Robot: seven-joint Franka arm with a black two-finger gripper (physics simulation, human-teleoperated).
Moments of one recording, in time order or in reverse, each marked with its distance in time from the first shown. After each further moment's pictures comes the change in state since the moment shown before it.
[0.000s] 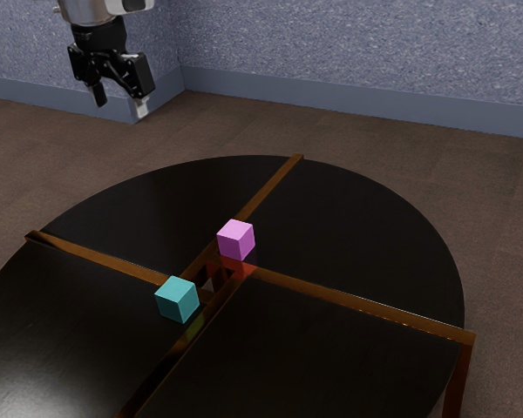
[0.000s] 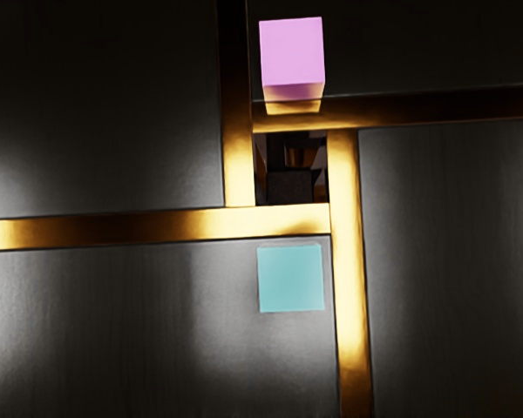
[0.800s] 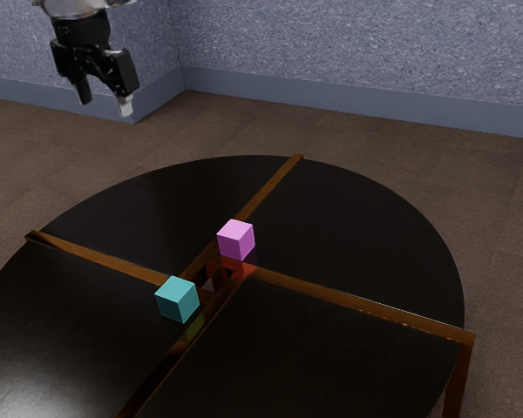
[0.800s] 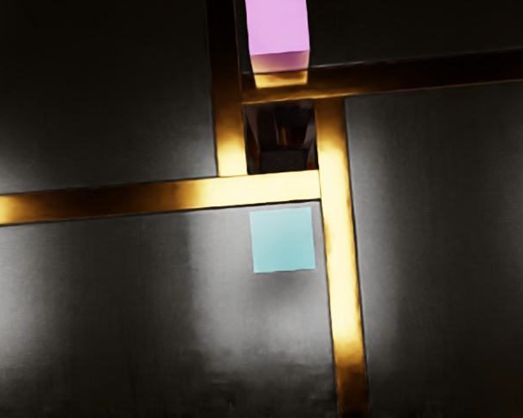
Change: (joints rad) arm 0.015 -0.048 -0.025 0.080 0.000 -0.094 0.020
